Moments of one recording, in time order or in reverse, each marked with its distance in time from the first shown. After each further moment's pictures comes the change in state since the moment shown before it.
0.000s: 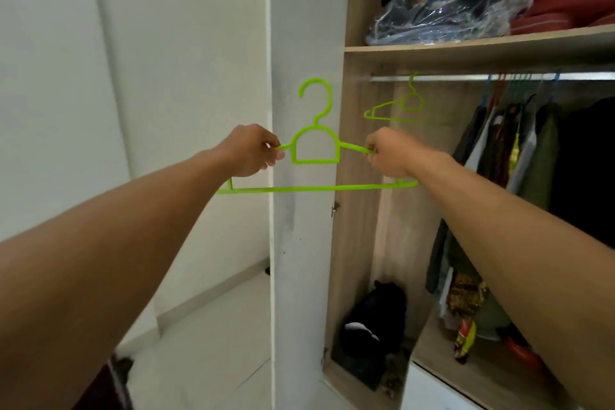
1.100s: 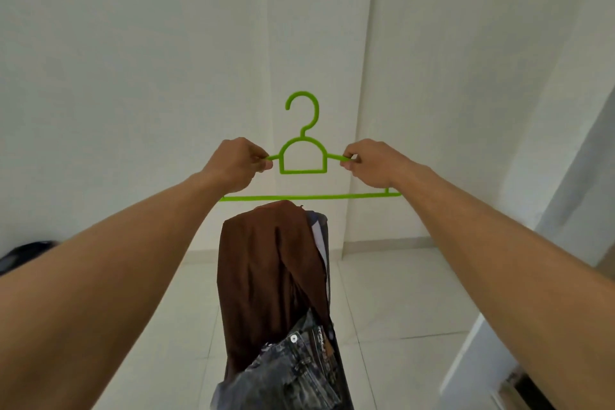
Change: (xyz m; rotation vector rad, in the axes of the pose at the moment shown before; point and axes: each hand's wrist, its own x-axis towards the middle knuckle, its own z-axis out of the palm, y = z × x) left_hand -0.283 -0.291 -0.151 0.244 0.326 -0.746; right_hand 0.006 -0.404 0.214 0.421 -0.438 -0.712
